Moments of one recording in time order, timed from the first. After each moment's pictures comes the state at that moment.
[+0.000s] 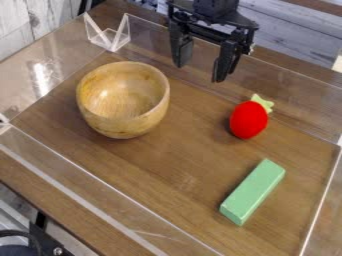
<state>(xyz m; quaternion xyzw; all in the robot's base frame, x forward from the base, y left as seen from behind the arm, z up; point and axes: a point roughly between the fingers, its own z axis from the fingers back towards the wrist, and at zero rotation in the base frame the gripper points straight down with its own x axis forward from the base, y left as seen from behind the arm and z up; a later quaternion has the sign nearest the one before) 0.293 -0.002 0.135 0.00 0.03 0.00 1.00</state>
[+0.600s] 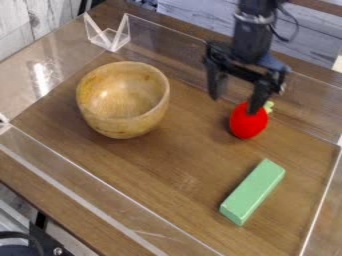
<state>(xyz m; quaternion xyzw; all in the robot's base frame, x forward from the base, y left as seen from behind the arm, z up) 0.323 -0.060 0.069 -0.01 0.04 -0.05 1.00</state>
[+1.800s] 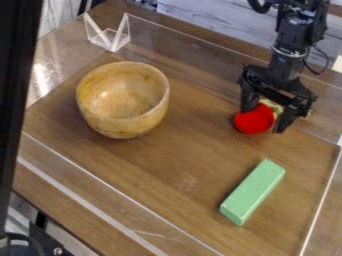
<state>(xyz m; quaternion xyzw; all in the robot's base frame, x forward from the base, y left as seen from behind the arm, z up) 0.368 -0.084 0.031 0.00 0.02 -0.09 1.00</state>
